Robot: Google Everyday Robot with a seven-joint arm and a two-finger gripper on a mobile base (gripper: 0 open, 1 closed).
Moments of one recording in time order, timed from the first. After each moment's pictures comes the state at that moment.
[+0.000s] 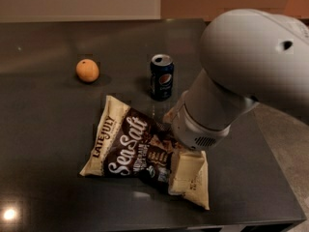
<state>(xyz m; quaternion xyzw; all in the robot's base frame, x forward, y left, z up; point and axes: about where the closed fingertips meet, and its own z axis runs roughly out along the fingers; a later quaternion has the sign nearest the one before) 0.378 -0.039 0.851 -0.71 0.68 0.07 0.15</state>
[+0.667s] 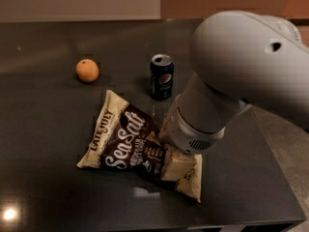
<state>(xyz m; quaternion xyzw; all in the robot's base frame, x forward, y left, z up) 0.367 -0.028 0.850 -0.72 0.68 0.08 0.13</state>
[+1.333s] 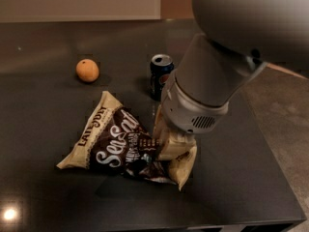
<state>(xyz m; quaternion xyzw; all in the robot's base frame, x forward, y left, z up) 0.360 -0.017 0.900 -0.75 0.63 0.10 0.14</state>
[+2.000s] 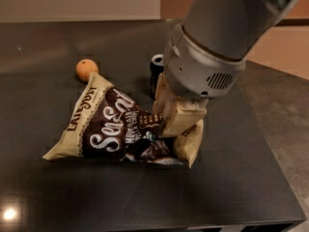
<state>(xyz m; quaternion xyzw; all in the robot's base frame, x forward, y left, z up) 0.360 -0.018 0.965 -0.79 0.59 0.10 0.14</state>
